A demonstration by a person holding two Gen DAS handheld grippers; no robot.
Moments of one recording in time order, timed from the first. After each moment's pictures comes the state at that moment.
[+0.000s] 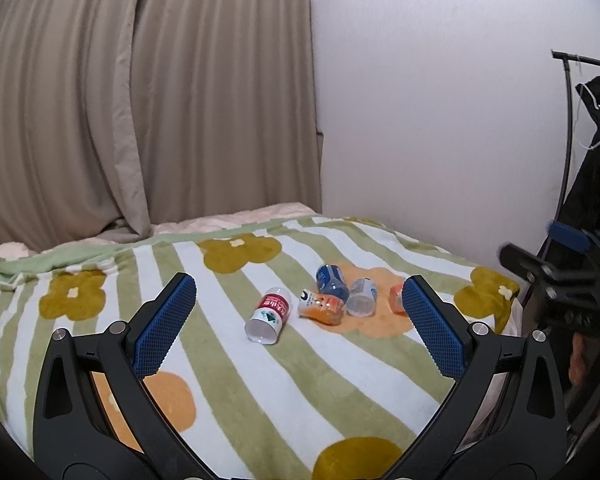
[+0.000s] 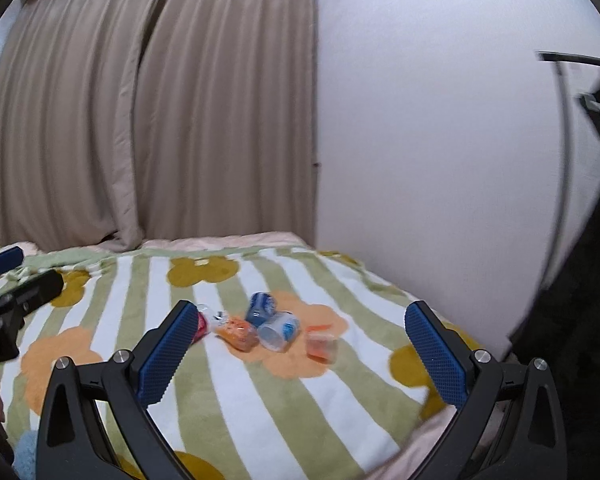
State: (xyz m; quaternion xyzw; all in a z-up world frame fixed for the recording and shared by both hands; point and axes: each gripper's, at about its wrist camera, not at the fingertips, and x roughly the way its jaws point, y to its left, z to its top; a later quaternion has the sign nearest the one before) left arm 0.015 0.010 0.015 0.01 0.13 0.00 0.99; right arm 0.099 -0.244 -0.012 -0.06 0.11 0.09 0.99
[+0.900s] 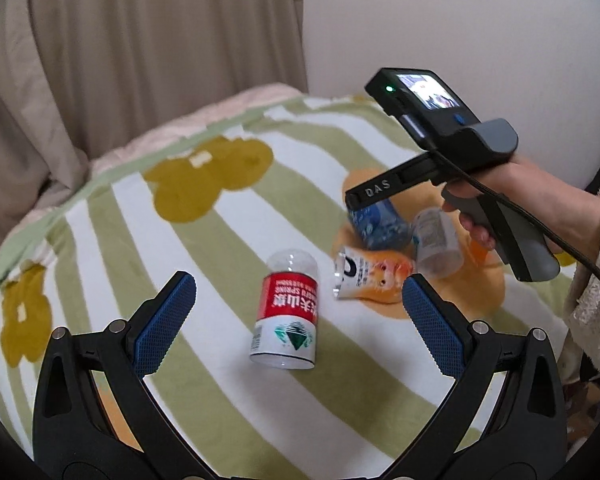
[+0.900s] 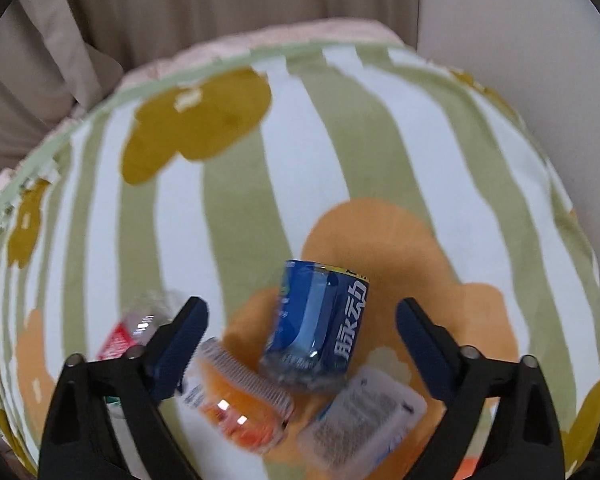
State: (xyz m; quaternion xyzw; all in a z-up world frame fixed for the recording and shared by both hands) left arm 0.285 0.049 -0.060 0.06 0.36 -0.05 0.93; right arm 0.530 -0.122 -0.152 -0.09 0.52 0.16 0.83
